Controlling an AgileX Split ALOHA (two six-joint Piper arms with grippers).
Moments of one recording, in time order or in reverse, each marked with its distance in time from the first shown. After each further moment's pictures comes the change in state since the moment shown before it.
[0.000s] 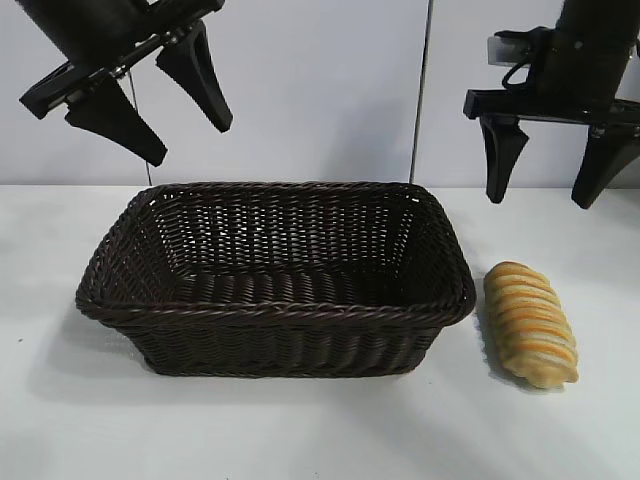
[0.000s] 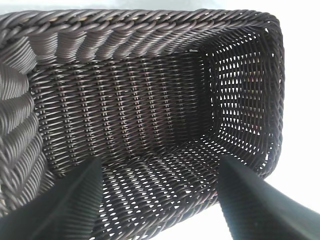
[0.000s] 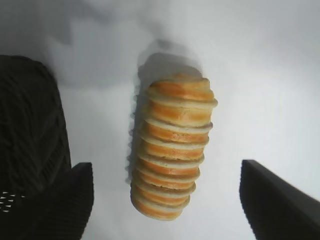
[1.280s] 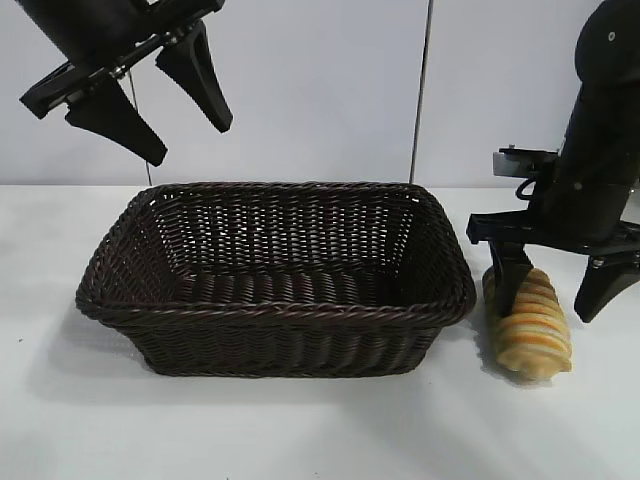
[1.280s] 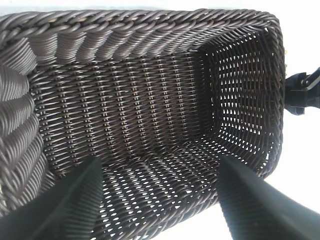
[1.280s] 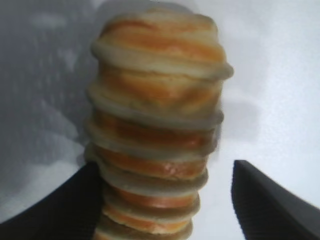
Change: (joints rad) left arm 0.000 0.000 0.000 0.000 0.000 0.003; right arm 0.000 -0.001 0.306 0.002 -0.397 0.027
